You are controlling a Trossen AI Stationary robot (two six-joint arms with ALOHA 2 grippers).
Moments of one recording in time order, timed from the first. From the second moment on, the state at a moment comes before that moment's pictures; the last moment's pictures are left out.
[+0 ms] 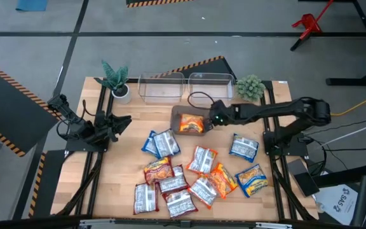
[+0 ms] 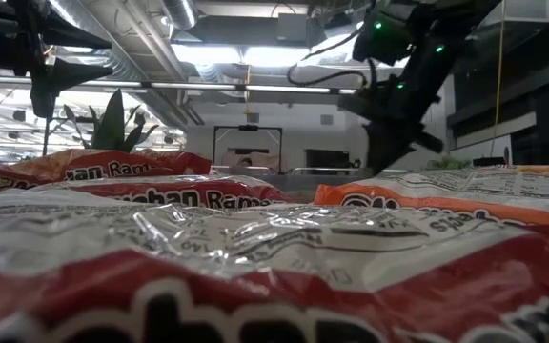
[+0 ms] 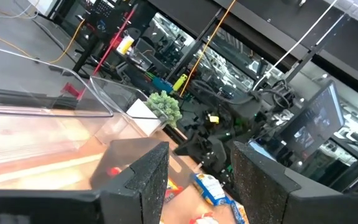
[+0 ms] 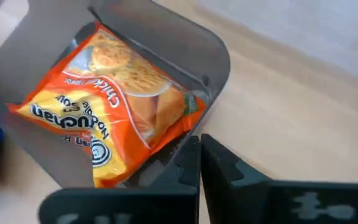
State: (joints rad) left arm -0.68 0.03 0.01 0.35 -1.17 -0.41; right arm -0.17 1.49 0.87 -0.38 0.25 0.80
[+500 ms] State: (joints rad) left arm -0.68 0.03 0.01 0.35 -1.19 -0.41; right arm -0.16 1.42 1.14 -0.92 0.16 0.60
